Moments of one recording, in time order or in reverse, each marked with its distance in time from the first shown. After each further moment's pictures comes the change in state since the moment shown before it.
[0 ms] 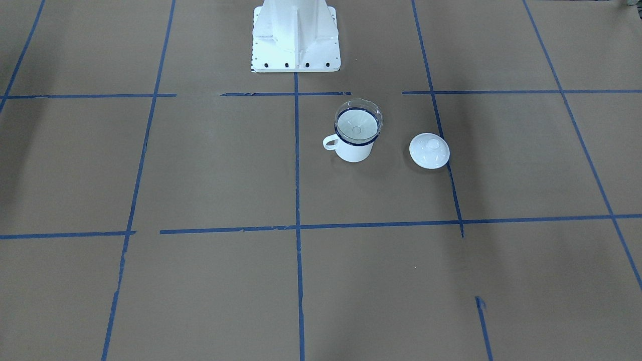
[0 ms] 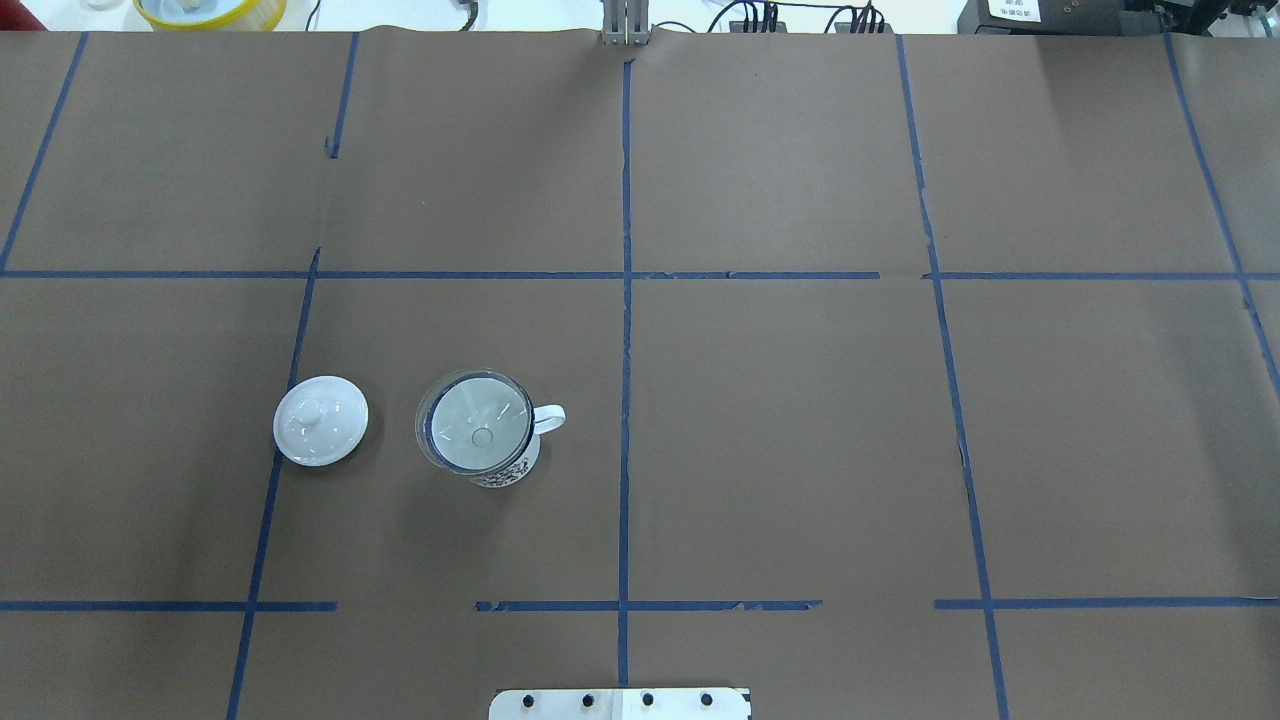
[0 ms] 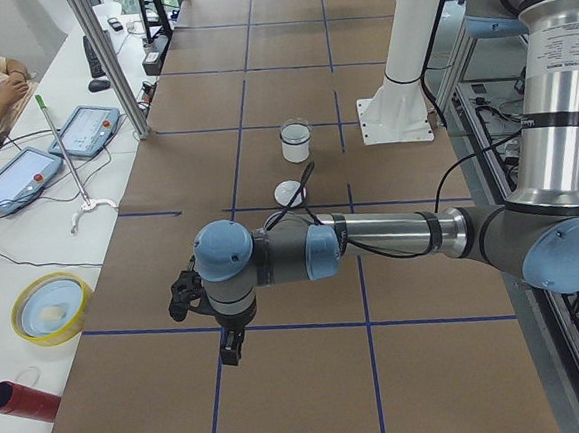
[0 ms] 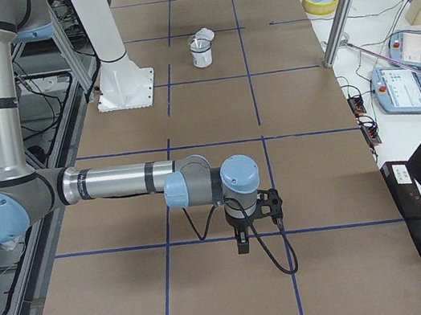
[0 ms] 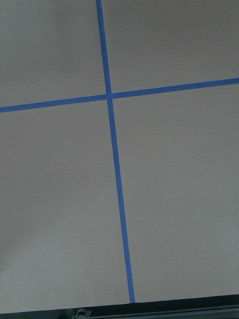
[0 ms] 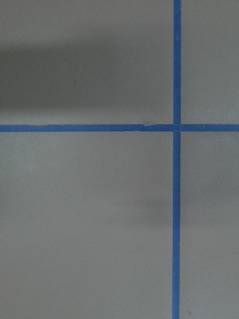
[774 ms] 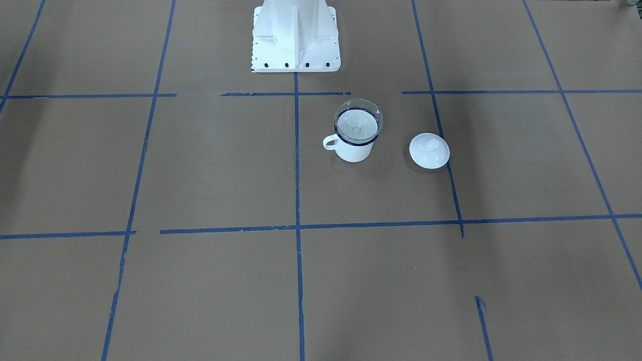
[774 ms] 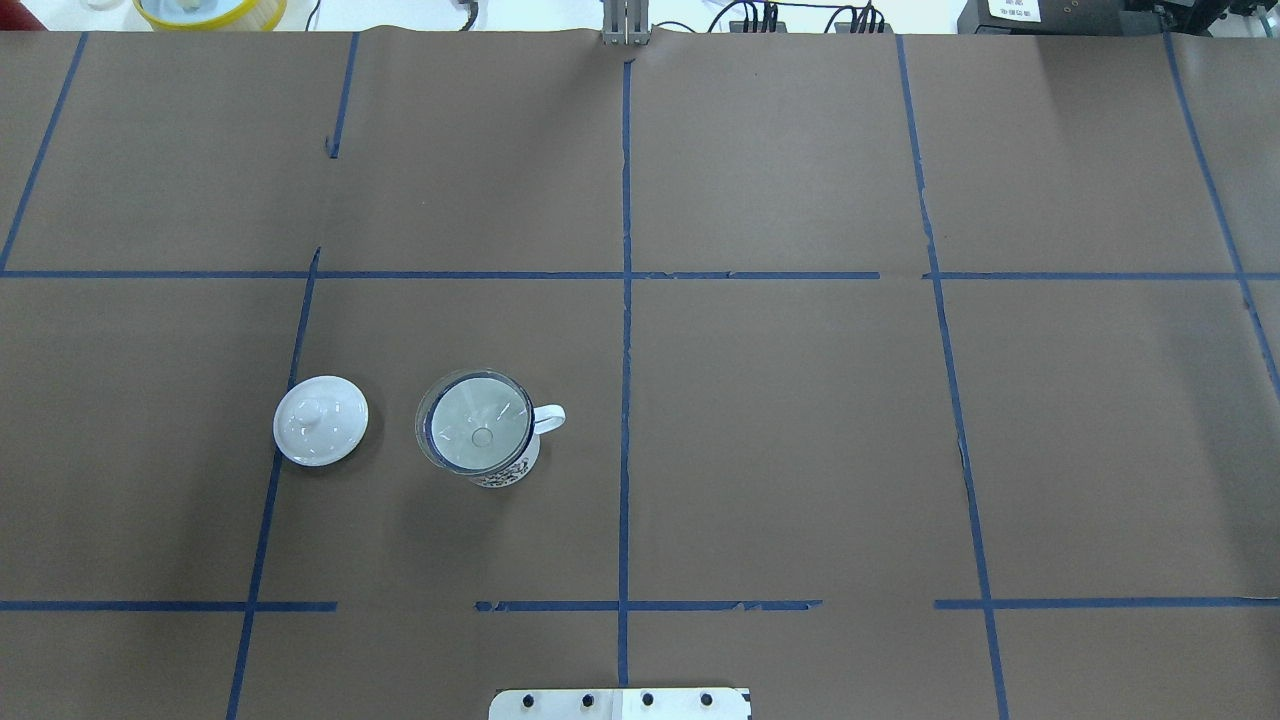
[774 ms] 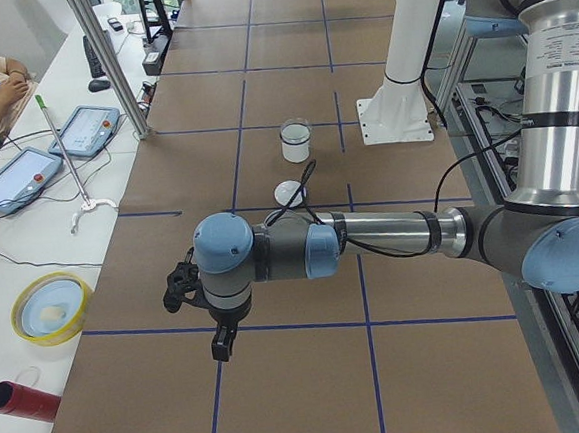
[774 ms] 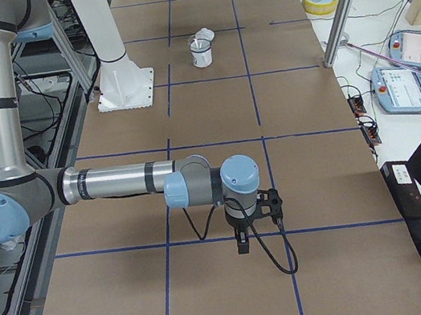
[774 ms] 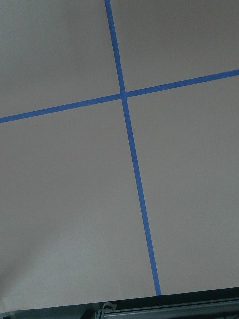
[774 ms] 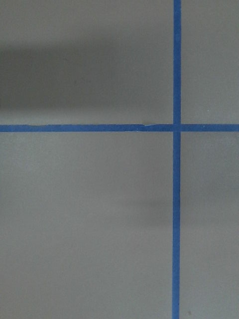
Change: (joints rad) left arm -0.001 -0.005 -0.010 -0.030 0.001 0.006; right arm 0.000 0.000 0.000 0.000 0.000 0.000
